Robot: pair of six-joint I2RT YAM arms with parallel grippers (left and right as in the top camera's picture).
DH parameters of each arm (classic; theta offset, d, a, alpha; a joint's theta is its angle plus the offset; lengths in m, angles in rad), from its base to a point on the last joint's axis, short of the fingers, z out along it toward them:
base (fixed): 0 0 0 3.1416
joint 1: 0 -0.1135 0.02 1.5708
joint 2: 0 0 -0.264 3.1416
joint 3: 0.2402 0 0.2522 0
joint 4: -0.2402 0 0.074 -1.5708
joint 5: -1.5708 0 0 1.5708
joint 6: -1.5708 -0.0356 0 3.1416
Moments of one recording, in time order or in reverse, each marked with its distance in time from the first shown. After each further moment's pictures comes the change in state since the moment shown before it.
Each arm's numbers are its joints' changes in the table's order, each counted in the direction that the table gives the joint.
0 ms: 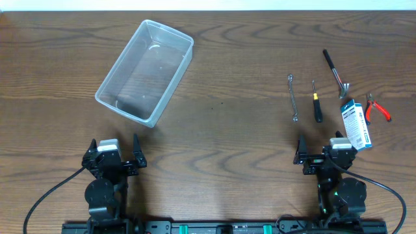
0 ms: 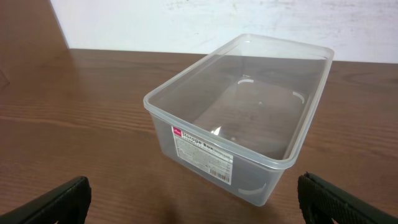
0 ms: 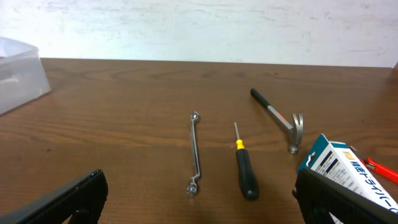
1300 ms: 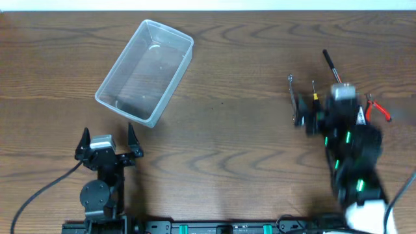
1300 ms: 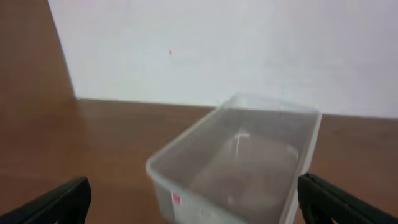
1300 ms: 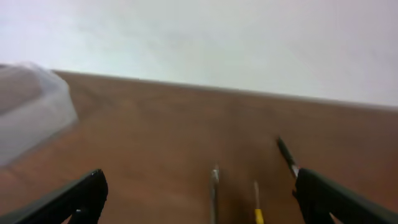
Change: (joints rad) left arm 0.000 0.134 0.027 0.302 0.001 0.005; right arm 0.000 0.815 0.551 0.172 0.130 0.035
